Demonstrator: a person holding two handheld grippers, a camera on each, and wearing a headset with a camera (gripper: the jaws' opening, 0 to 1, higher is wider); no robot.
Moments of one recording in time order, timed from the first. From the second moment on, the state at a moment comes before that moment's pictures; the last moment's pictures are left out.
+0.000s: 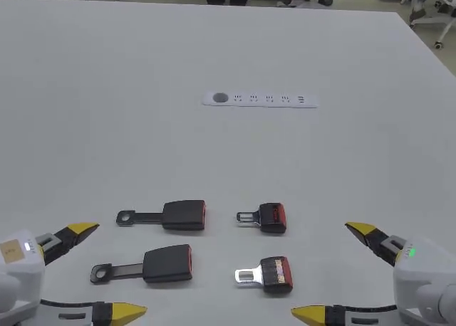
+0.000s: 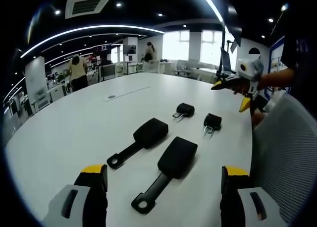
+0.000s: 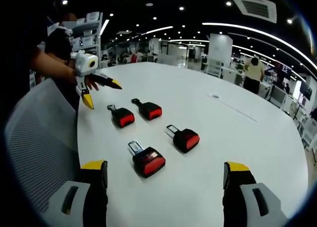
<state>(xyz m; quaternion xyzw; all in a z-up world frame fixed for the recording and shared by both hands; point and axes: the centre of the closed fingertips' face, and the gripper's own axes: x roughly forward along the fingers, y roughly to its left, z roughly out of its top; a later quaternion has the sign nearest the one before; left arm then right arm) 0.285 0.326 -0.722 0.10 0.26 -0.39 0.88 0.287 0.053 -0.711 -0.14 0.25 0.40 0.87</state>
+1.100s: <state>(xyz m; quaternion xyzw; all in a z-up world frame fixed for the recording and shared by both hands) 0.290 0.313 -0.719 0.13 0.26 -0.43 0.85 0.288 0.059 -0.708 -0.17 0.23 0.43 0.85</state>
